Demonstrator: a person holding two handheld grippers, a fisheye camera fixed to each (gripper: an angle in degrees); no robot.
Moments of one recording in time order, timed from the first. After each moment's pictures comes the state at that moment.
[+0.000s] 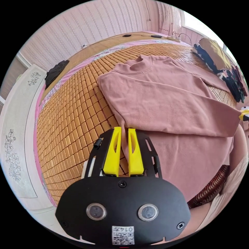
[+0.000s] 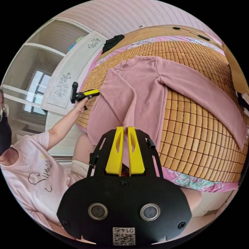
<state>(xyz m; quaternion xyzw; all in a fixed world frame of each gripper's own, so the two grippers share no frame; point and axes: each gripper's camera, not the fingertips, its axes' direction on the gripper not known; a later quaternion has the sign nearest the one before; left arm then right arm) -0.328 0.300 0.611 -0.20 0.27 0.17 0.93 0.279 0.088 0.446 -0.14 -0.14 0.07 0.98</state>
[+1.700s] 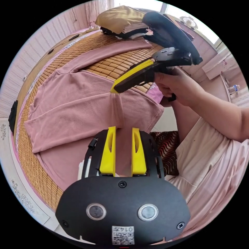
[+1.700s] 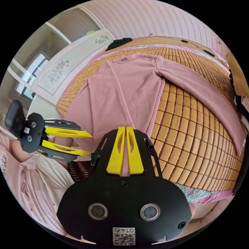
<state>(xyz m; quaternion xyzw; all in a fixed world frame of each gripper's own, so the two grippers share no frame) 0.068 0.443 0.484 -0.21 0.43 0.37 0.80 0.334 0.203 0.462 -0.16 0.04 -0.07 0.98</state>
